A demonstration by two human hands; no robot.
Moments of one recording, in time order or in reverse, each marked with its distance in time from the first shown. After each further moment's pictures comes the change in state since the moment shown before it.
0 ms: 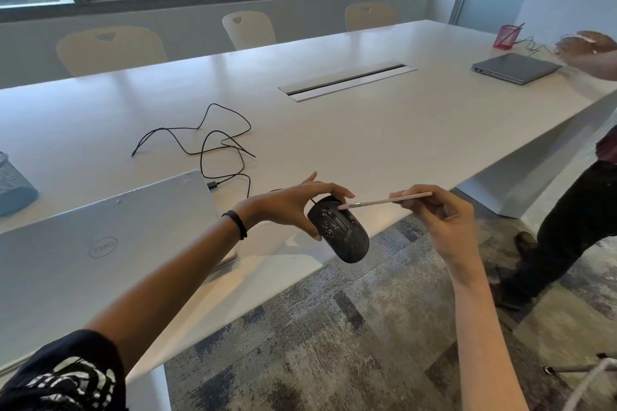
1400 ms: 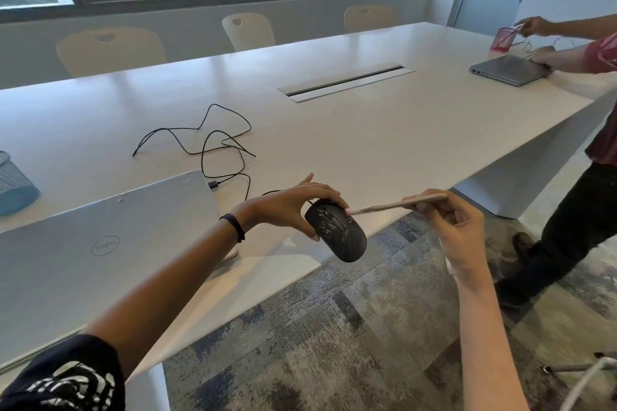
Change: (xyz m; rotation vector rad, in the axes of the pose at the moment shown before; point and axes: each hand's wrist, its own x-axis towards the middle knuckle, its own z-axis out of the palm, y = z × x) left_hand -0.008 0.005 0.002 0.047 0.037 0.021; right_hand -0.010 0.010 -0.013 0.064 0.092 0.017
